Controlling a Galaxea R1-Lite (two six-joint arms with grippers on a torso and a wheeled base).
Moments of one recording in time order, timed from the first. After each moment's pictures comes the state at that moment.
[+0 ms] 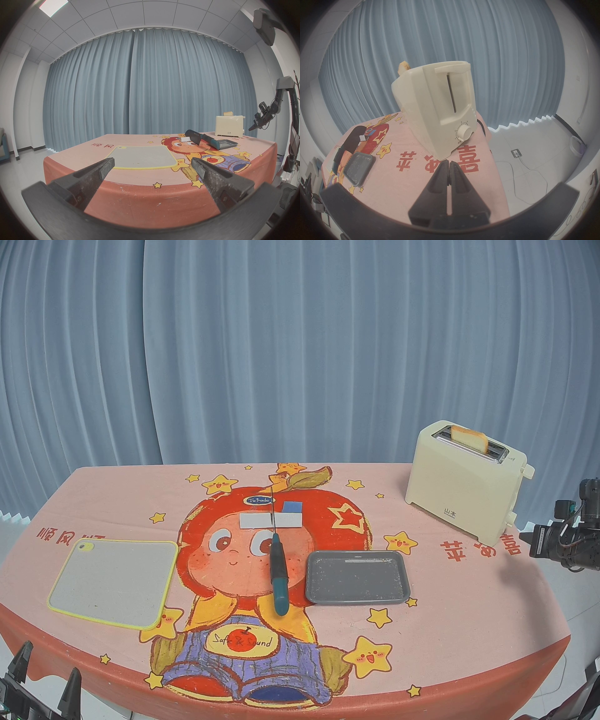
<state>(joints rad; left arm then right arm) 0.00 0.03 -0.02 0.00 -0.02 0.01 -0.17 1.62 -0.58 -0.42 0.22 0.06</state>
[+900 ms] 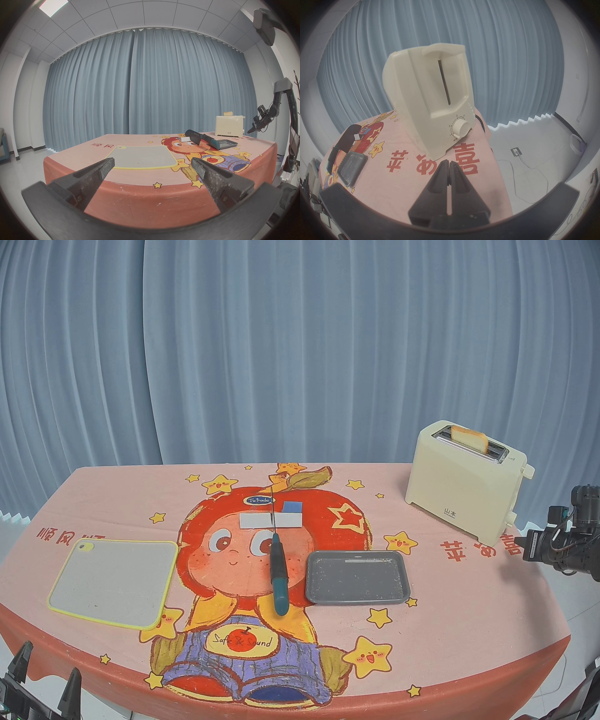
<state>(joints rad) 0.00 0.03 -0.02 0.00 -0.02 0.01 -0.17 1.71 -0.56 -0.52 0.22 0.07</state>
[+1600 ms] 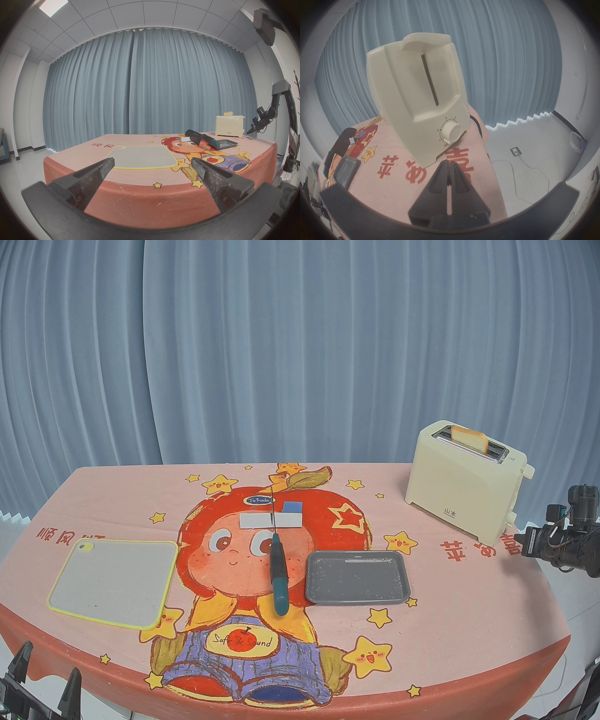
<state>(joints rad) 0.00 0.03 -0.02 0.00 -0.02 0.01 -0.20 1.78 -0.59 -0.56 0.23 0.08</state>
